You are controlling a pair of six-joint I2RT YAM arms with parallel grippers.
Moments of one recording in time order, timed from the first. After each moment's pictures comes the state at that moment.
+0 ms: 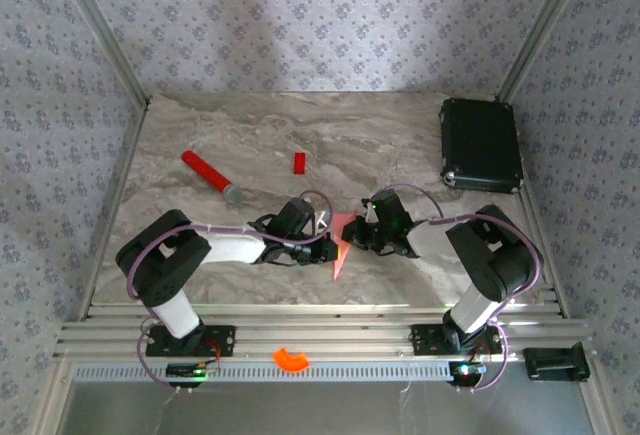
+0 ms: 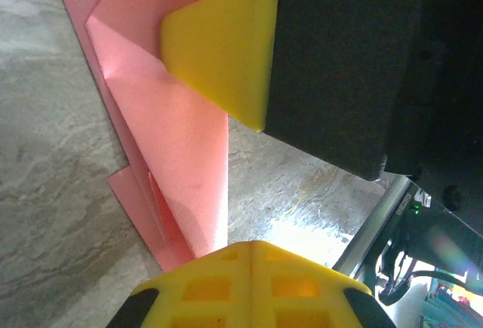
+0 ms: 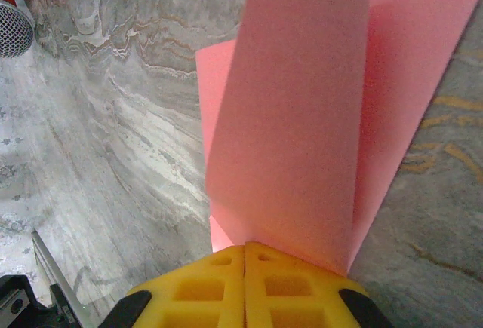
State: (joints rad) left arm -0.87 1.67 0.70 0.17 0.50 -0.91; right arm 0.57 1.64 0.55 0.28 -0.46 0.87
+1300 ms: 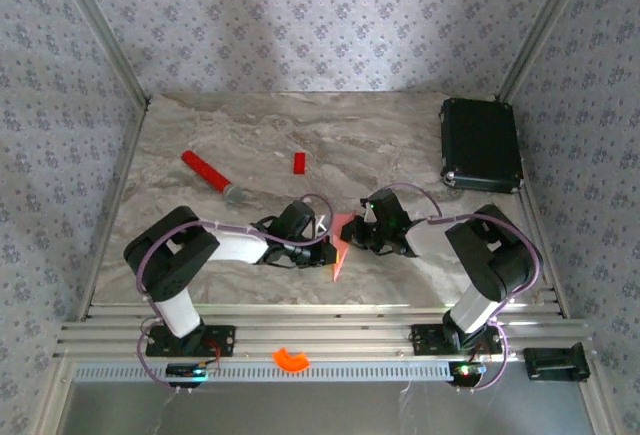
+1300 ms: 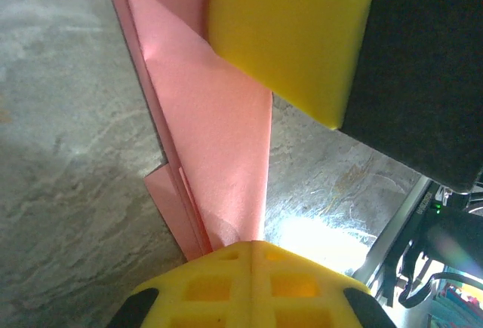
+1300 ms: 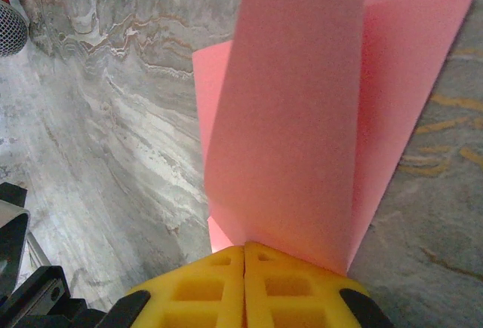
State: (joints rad) left arm -0.86 1.72 0.69 0.18 0.51 -0.90; right arm 0.58 1.65 0.56 0.26 -0.45 0.87
